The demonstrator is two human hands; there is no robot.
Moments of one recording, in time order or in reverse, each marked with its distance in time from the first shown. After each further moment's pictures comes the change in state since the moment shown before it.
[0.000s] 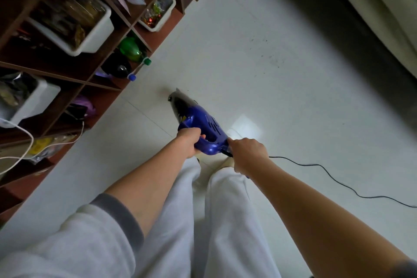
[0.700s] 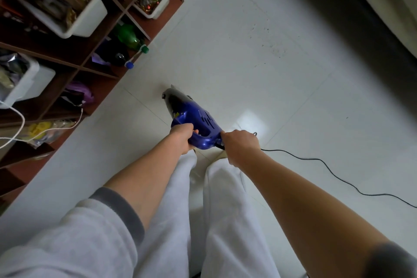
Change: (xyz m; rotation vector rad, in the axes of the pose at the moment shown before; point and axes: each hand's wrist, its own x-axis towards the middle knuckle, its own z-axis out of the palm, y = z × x) left_hand 0.000 -0.038 0.016 -0.084 0.070 0.024; right_hand -0.001 0.028 0.024 -0.040 0.018 -0.086
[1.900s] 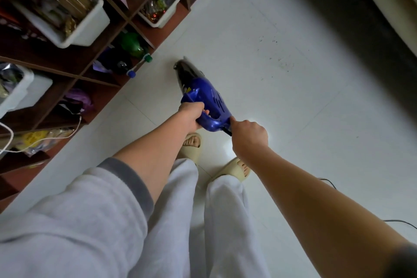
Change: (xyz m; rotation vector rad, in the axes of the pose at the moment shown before) left_hand 0.030 0.084 0.050 0.019 -0.042 0.139; right_hand 0.064 0.022 -0.033 -0.015 0.211 0.070
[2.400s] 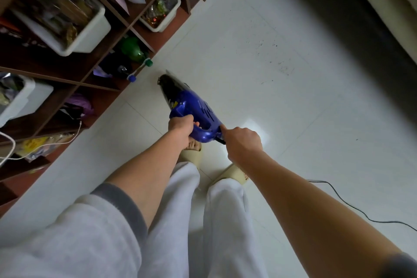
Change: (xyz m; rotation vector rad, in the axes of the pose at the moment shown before) left_hand 0.012 -0.010 -0.029 -0.032 0.139 0.025; right_hand 0.008 -0.019 -0.013 -0.053 -0.078 -0.092
